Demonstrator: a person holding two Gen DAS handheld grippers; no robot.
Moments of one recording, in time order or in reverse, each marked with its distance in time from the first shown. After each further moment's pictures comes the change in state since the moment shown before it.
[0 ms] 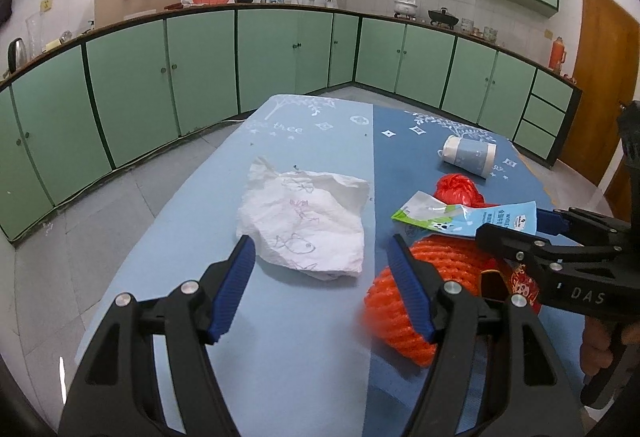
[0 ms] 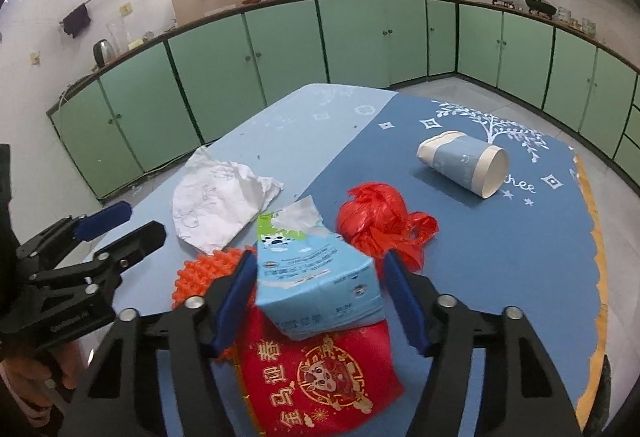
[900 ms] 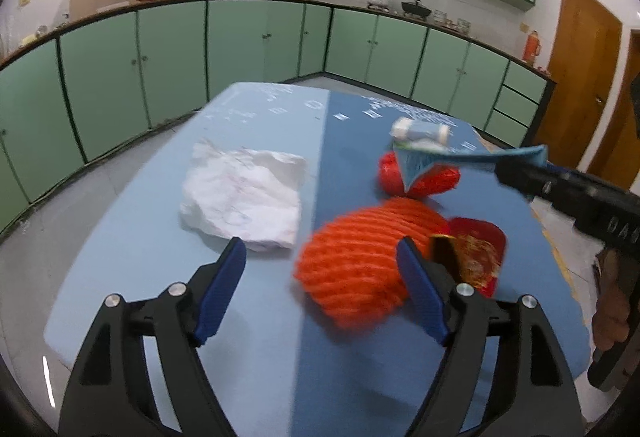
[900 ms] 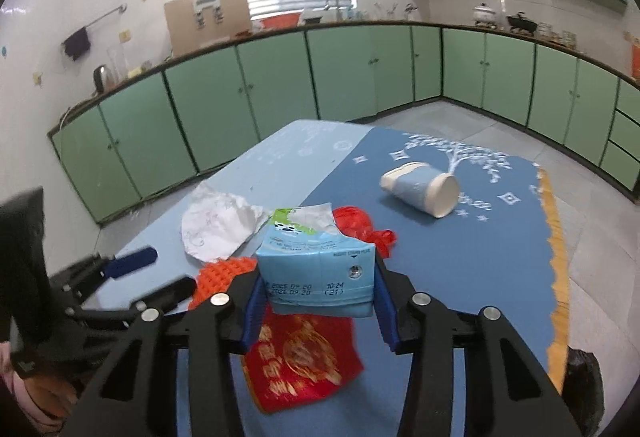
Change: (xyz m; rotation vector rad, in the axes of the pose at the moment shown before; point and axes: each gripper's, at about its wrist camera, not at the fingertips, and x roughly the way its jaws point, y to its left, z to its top) left arm -0.005 -0.036 -0.016 0.020 0.038 -0.120; right arm -0.063 -0.017 -0.001 0.032 -0.122 -0.043
